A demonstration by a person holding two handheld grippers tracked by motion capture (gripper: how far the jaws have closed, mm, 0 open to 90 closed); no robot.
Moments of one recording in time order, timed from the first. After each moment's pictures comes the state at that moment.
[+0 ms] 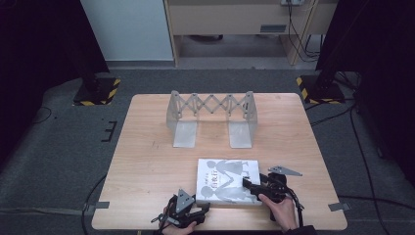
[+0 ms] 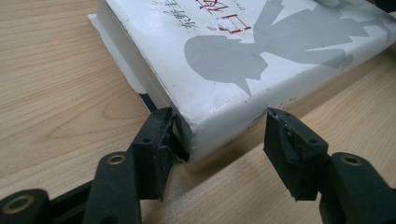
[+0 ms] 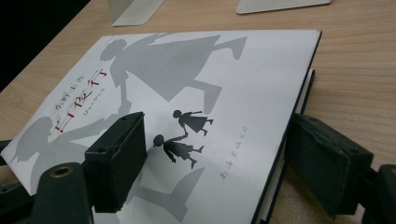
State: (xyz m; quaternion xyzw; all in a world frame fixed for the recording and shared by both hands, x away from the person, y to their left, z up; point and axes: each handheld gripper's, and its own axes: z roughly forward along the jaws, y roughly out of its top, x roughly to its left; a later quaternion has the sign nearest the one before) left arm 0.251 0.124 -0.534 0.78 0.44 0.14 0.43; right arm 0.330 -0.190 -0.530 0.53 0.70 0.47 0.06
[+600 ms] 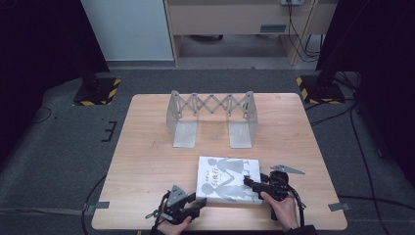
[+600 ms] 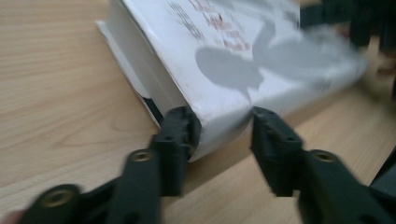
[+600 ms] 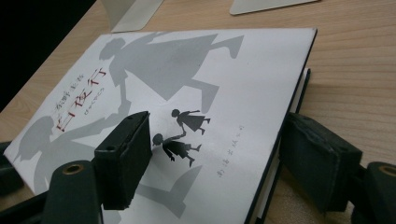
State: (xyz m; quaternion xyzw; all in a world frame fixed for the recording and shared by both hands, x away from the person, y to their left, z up) left arm 0.261 0.145 -0.519 0.73 0.48 0.09 0.48; right arm 0.333 -0.195 -0.528 0.55 0.69 0.48 0.04
